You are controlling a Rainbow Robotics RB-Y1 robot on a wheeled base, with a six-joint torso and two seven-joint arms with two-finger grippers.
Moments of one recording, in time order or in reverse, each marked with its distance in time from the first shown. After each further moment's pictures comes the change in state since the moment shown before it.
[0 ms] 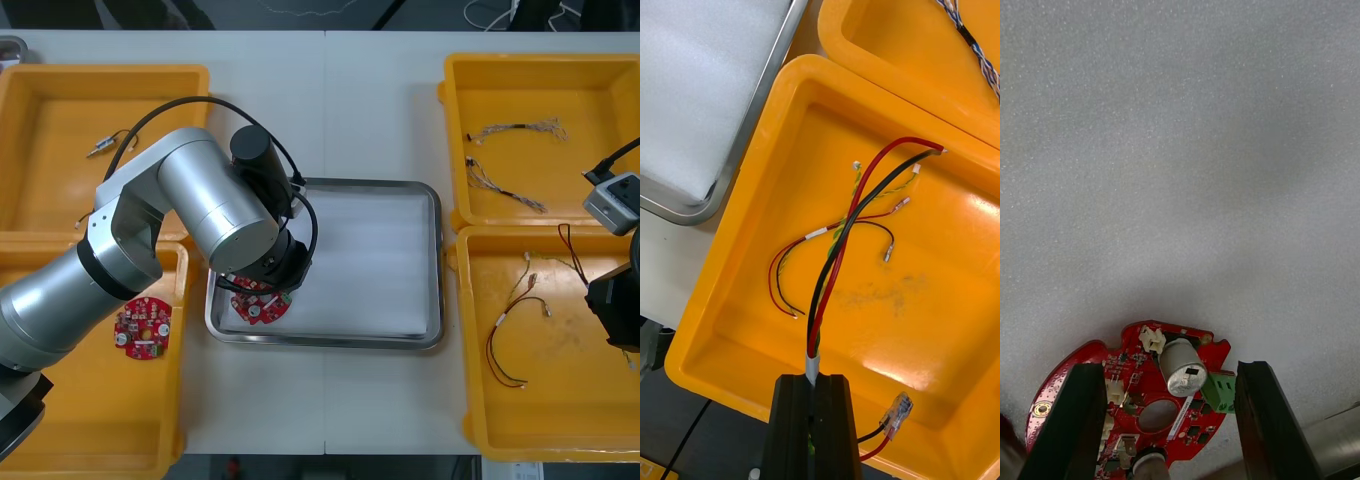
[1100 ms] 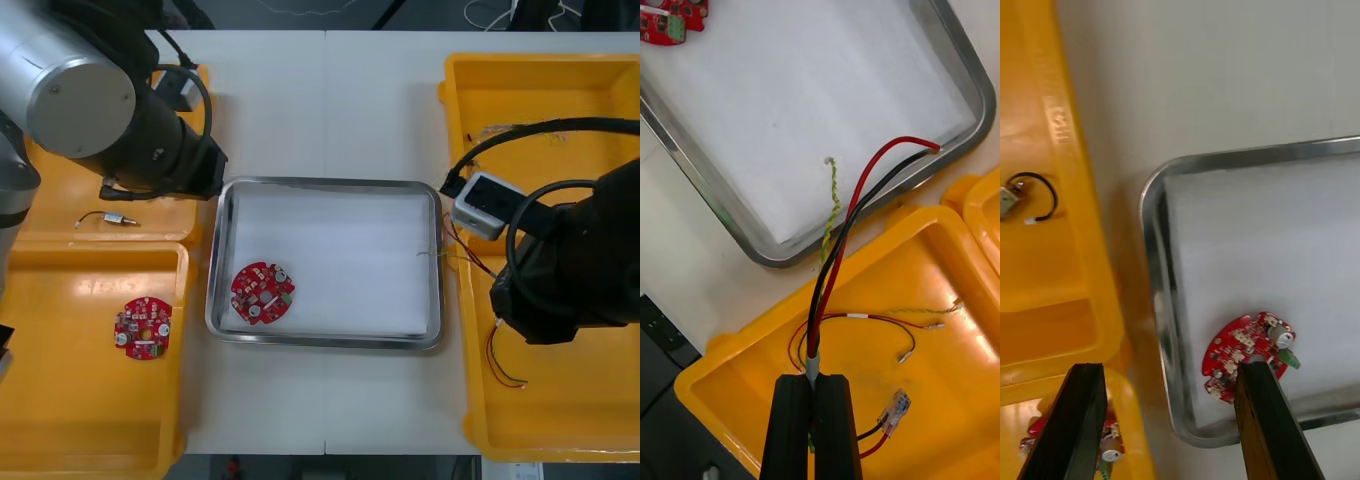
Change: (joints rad) right arm -0.489 -0.002 0.512 0.003 0.003 0.000 0.035; left arm -0.018 0.076 0.461 -0.215 0.060 0.304 0.000
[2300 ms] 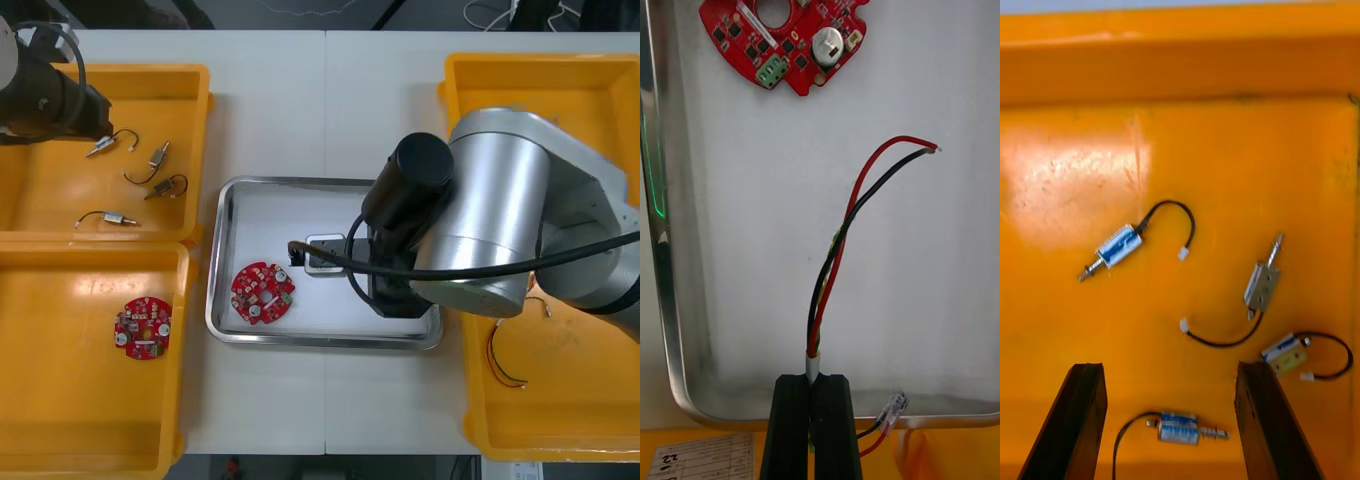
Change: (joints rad) right arm -0.143 0.367 0.445 0.430 0.464 -0.128 0.675; left arm 0.000 0.145 0.202 0.484 -0.099 -0.404 -0.363
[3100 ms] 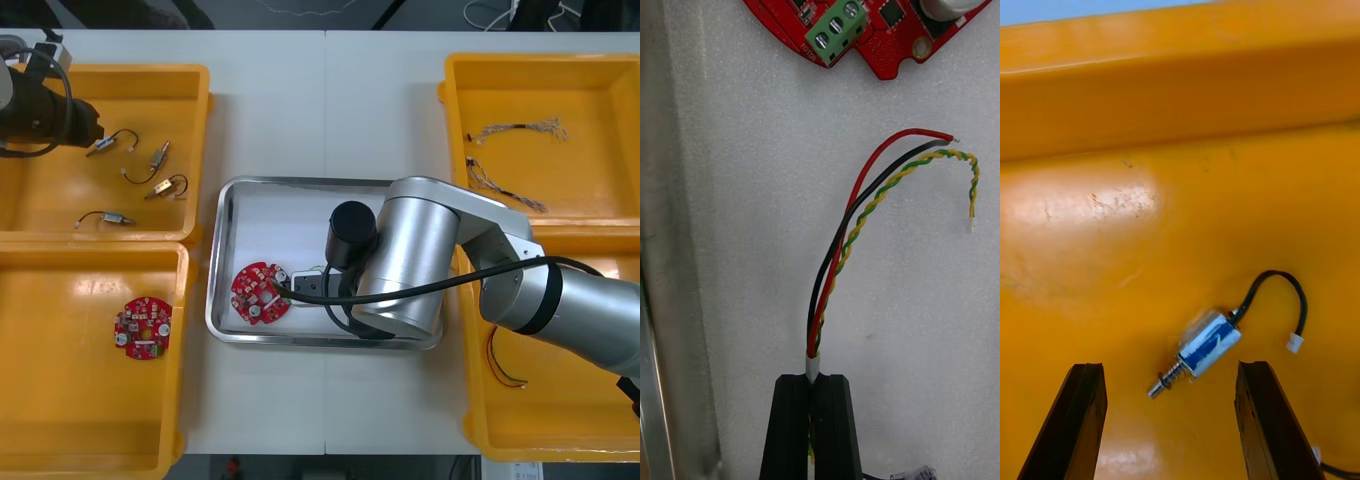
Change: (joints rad) right arm 0.005 0.077 0.179 0.236 0.095 -0.149 0.000; left arm -0.068 0.001 0.000 0.461 0.092 -0.396 -0.341
